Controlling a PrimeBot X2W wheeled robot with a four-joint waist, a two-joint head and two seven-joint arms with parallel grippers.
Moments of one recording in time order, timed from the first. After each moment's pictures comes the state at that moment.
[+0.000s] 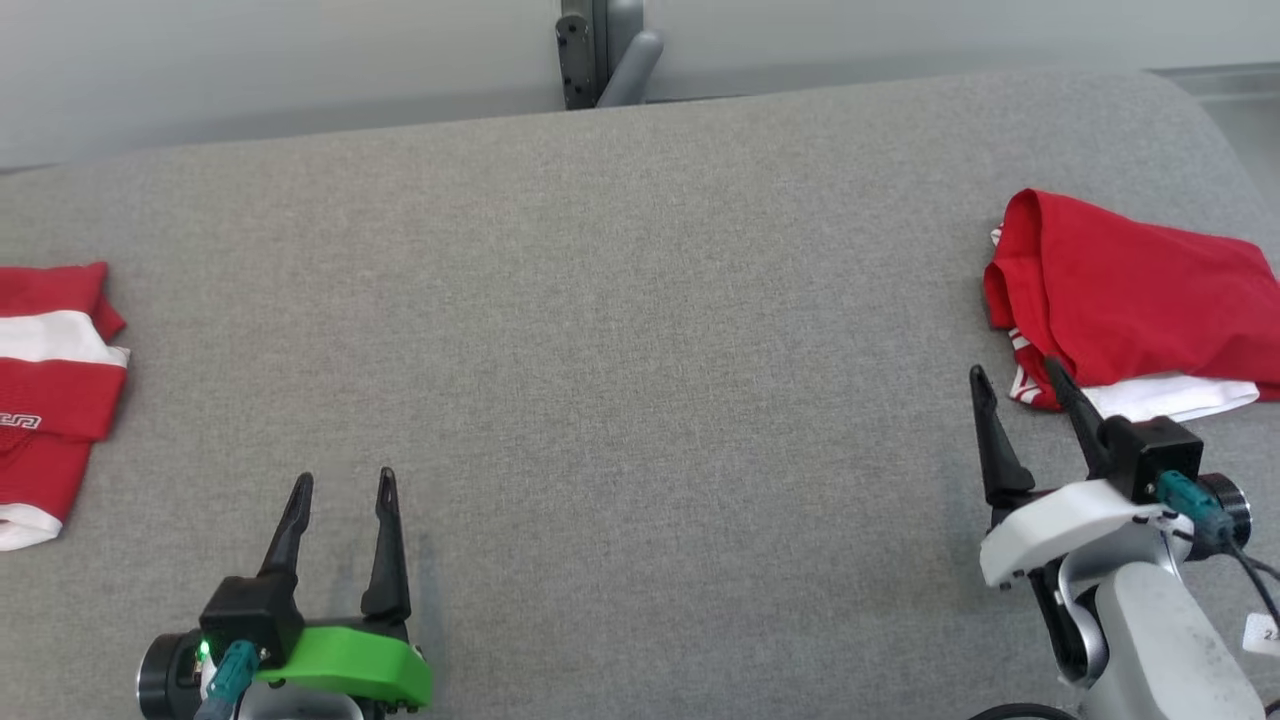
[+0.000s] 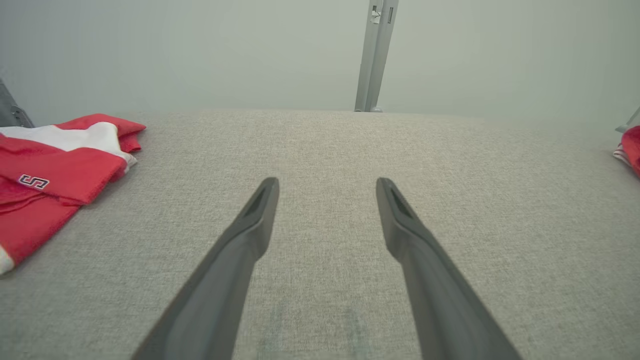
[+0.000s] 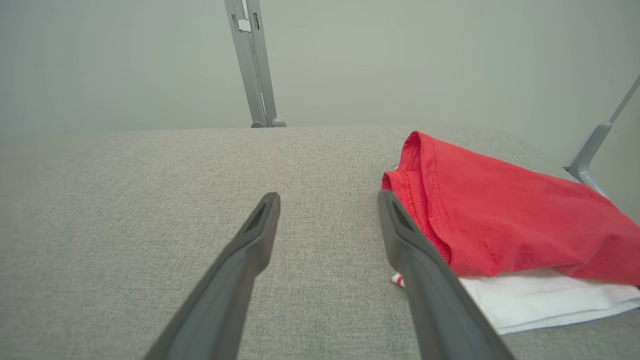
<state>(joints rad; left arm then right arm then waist) -0.05 0.05 -0.07 0.22 -0.17 -0.04 -0.26 -0.27 -0.13 0.02 0.42 0.16 0.13 -0.26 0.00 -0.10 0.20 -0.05</state>
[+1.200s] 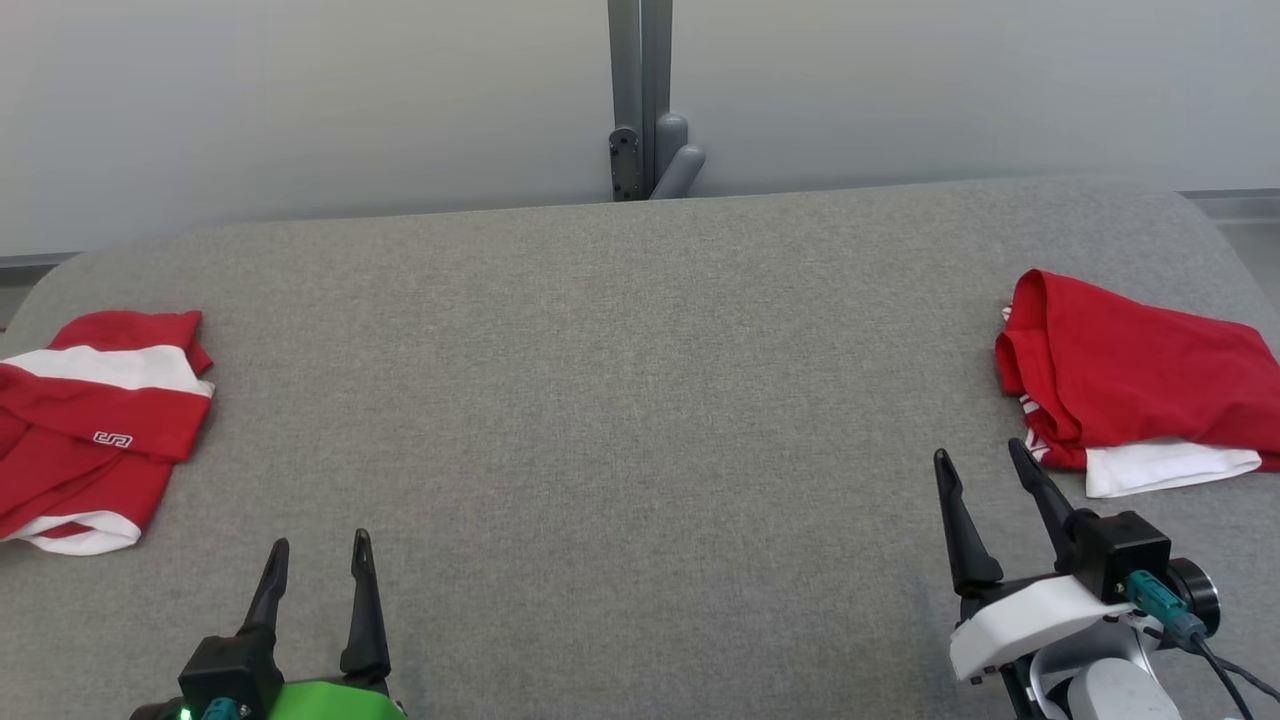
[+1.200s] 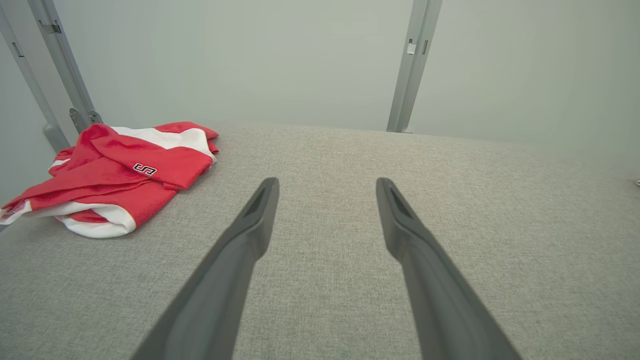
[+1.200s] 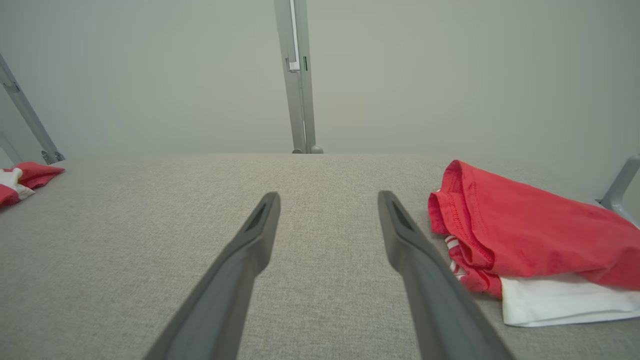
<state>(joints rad) 0.06 0.05 -0.02 0.21 -0.18 -0.02 -0.26 -0.07 -0.06 0.03 0.25 0.10 0.13 -0.26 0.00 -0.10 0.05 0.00</state>
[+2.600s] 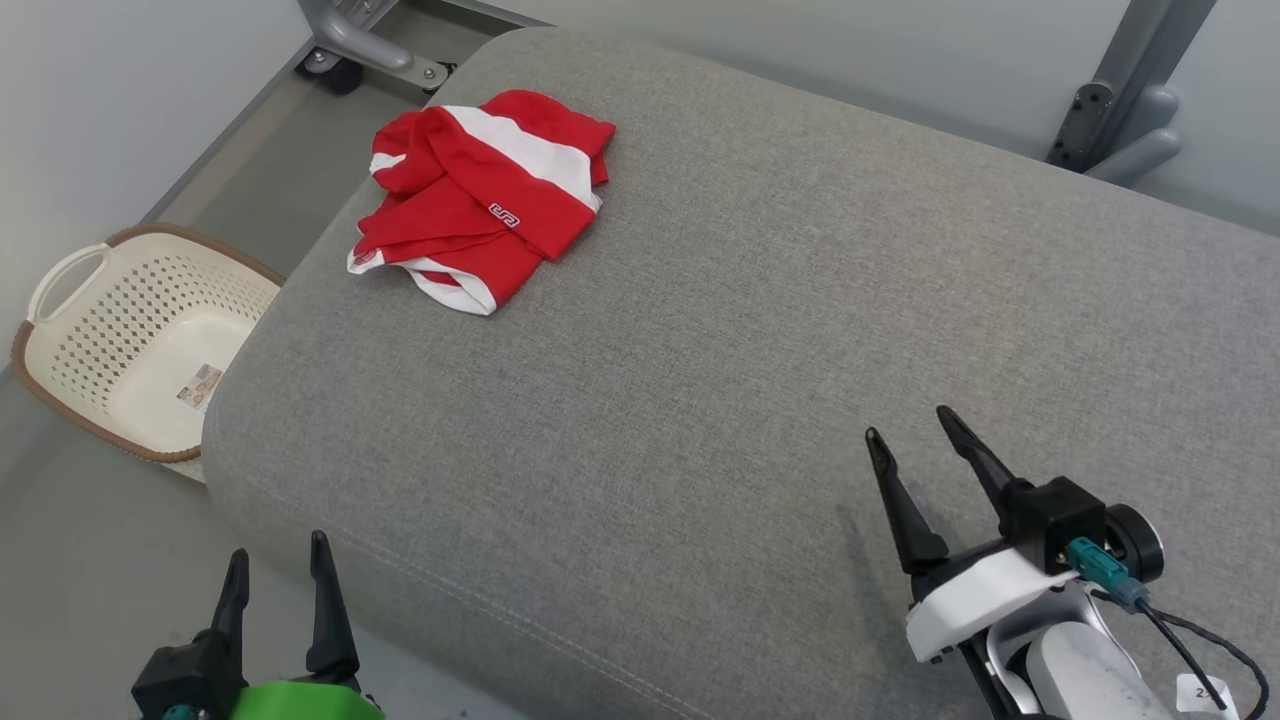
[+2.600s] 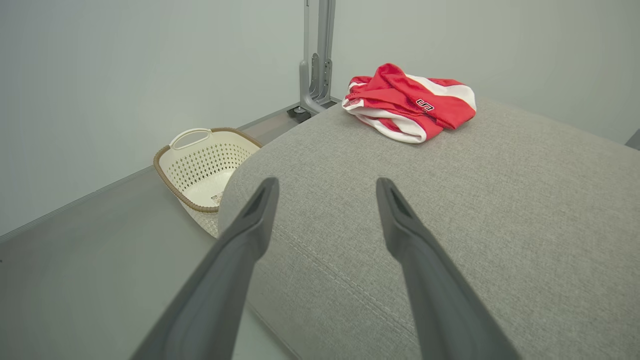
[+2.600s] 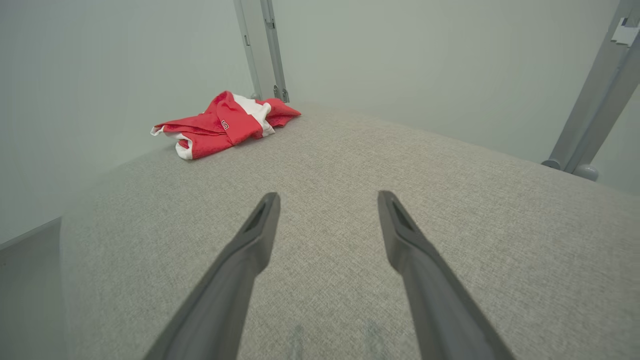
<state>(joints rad) 0.07 0.05 0.03 0.19 -0.26 0.02 -0.26 -0.15 -0.10 0.20 0.28 0.12 0.13 -0.26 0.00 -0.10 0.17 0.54</state>
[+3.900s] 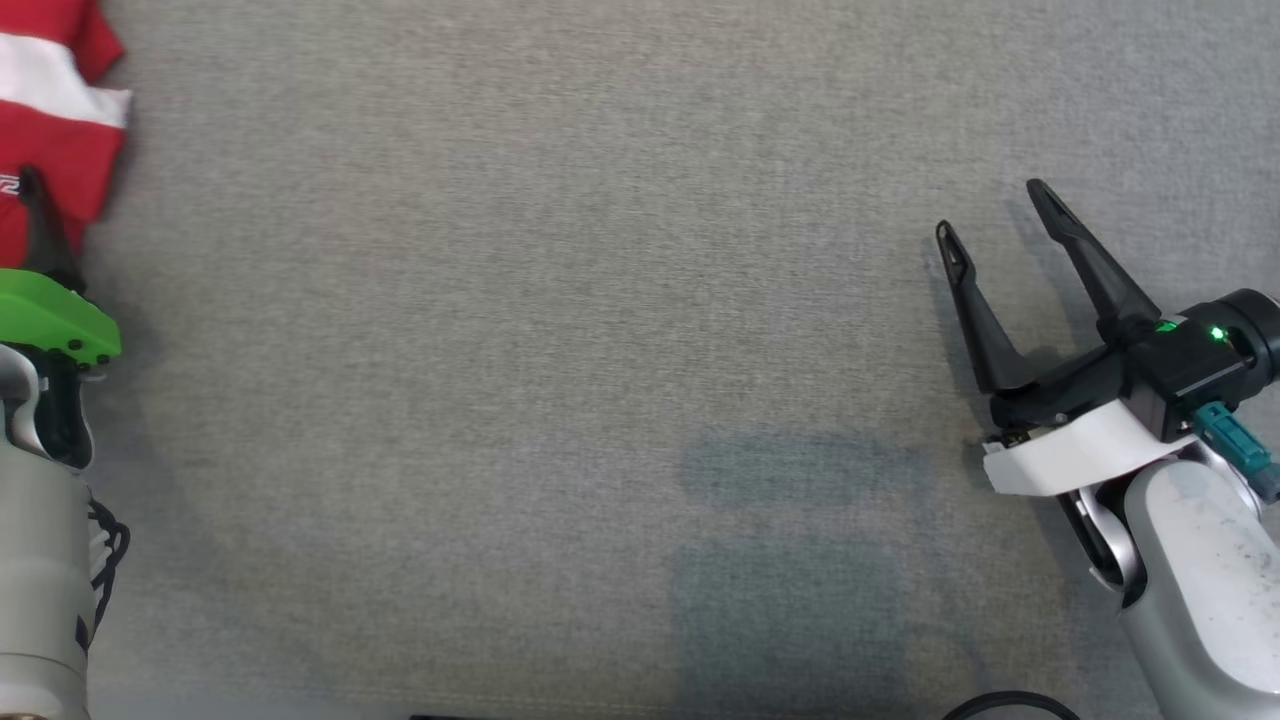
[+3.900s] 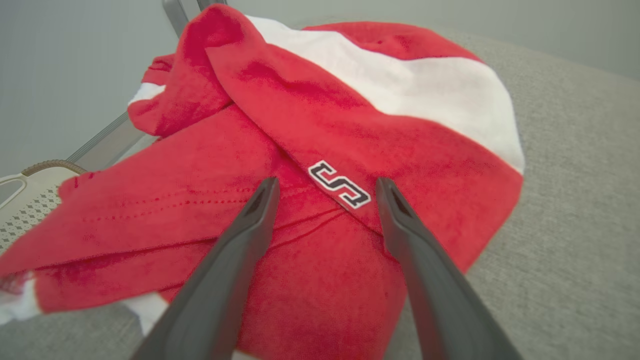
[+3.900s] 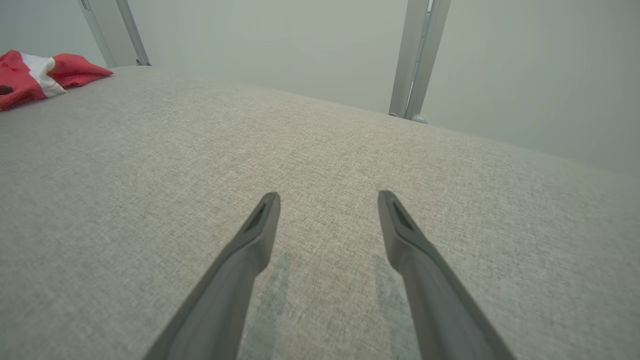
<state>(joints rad) -0.88 0.33 0.07 1.06 -0.44 -0.12 -0.26 -0.34 -0.30 0.19 0.04 0.11 0.13 -0.26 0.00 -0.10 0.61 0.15</state>
